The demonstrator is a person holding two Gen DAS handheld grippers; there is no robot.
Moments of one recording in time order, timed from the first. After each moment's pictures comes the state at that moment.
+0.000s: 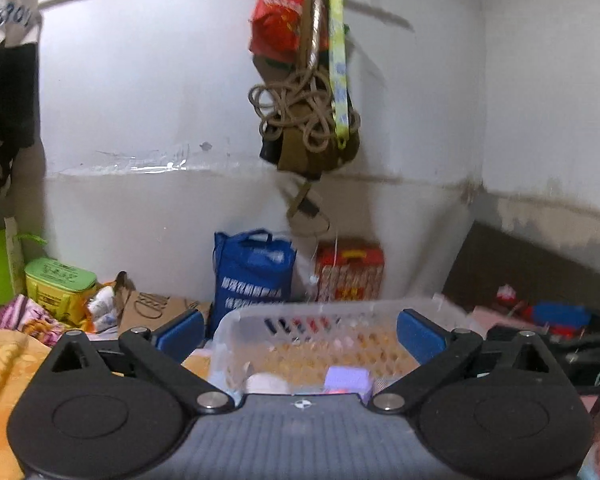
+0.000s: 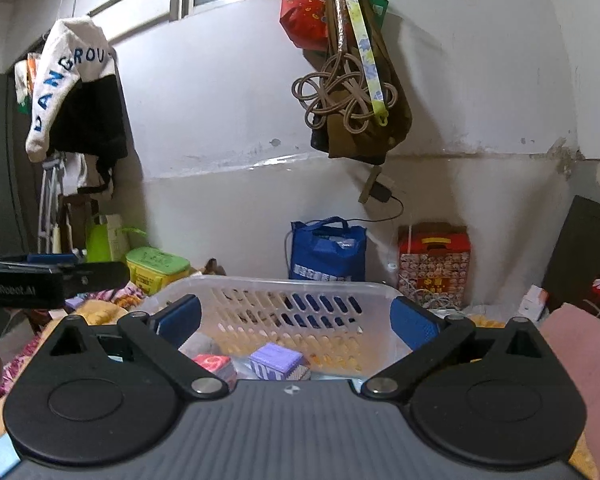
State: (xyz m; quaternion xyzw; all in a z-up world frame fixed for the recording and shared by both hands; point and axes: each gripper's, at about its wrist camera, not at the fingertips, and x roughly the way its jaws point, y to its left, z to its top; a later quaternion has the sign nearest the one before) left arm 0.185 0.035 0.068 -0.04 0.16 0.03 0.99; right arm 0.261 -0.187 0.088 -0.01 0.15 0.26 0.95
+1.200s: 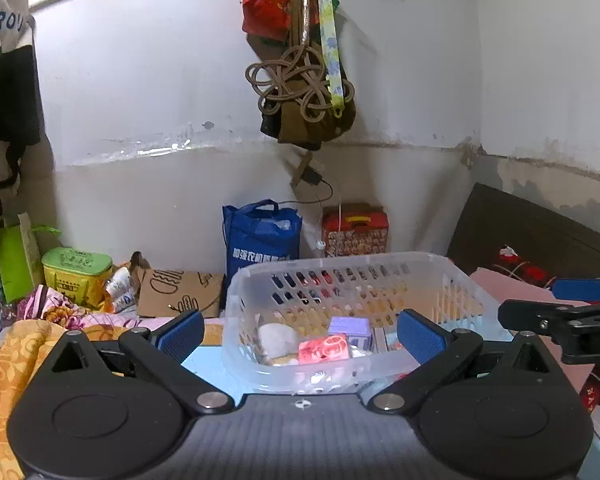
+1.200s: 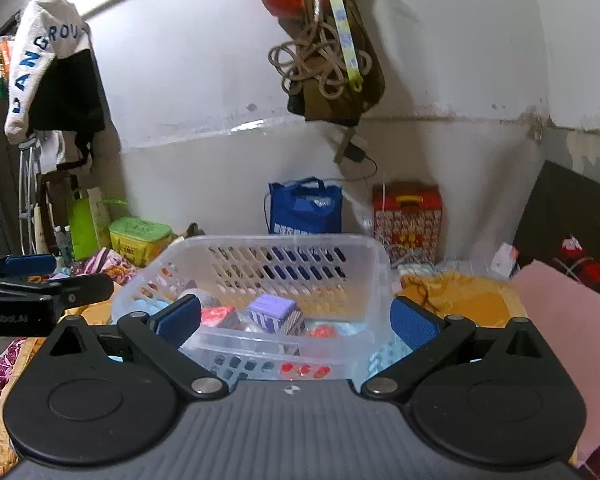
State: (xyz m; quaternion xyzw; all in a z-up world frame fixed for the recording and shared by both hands) left arm 0.144 0.025 0.070 -0.02 0.20 0.03 0.98; right arm 0.228 -0.186 0.094 -0.02 0.22 0.22 0.95
